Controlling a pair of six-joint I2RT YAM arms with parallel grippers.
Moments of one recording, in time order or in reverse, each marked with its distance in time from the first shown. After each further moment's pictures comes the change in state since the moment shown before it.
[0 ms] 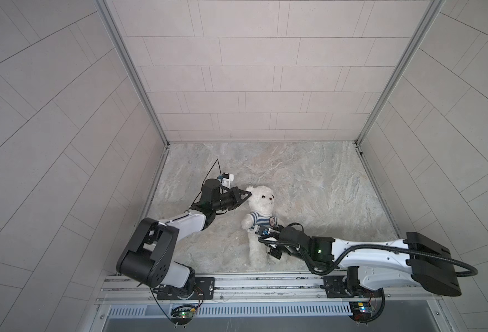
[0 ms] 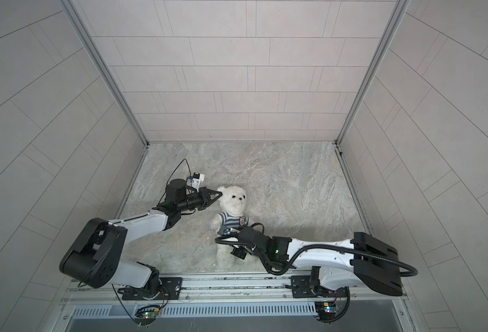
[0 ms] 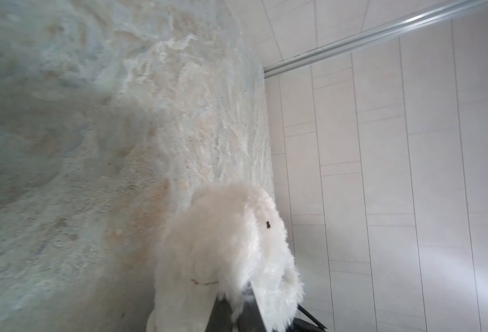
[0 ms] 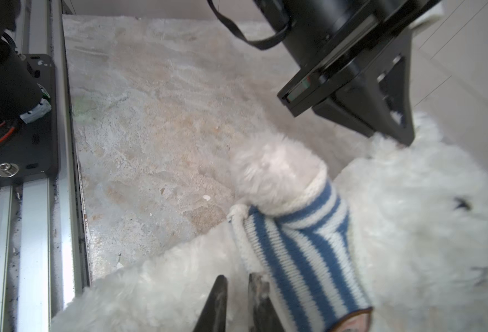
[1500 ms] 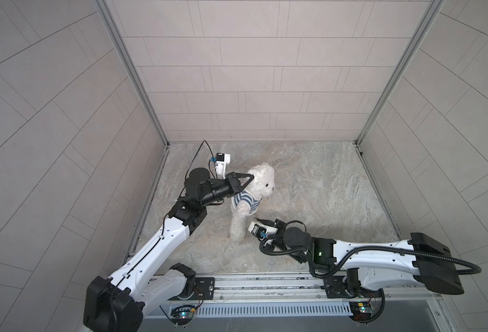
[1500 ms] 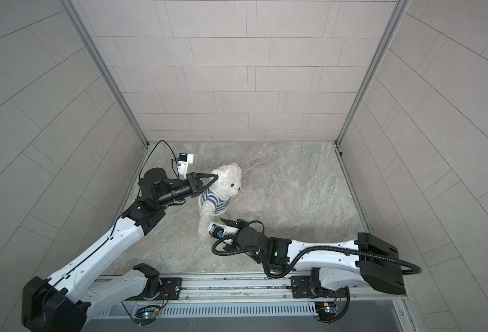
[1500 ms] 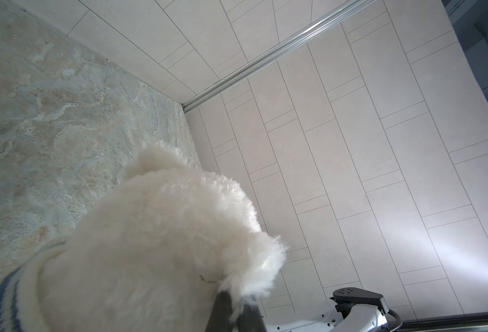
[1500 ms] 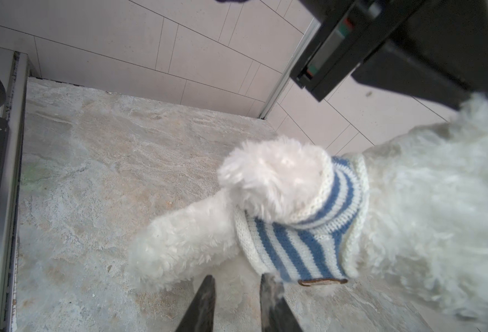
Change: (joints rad) left arm -0.077 -0.356 0.248 -0.323 -0.076 -0.078; right arm 0.066 0.036 0.040 0.235 0.190 -0.239
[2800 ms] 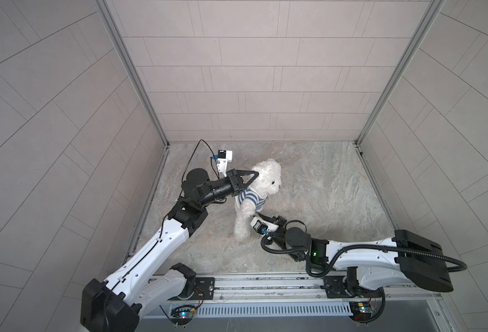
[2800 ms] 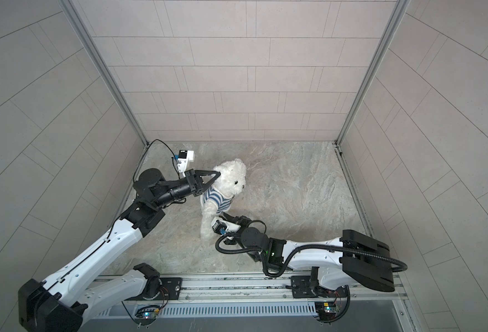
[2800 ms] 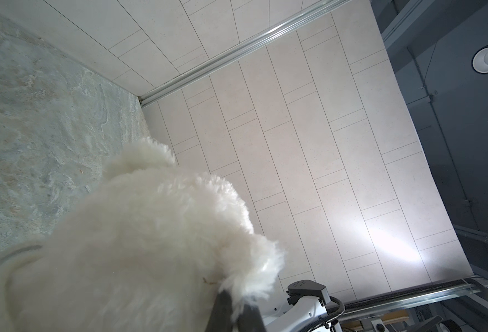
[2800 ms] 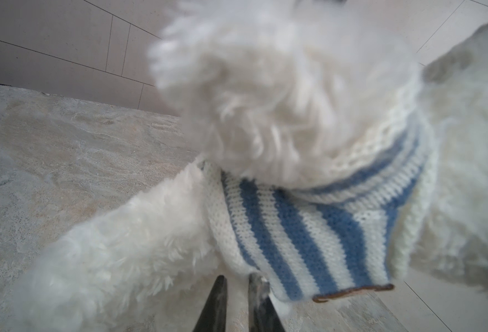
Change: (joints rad) left arm -0.056 -0.018 0.026 0.097 0.015 -0.150; right arm -0.037 0.101 -0.055 0.281 0.093 -0.079
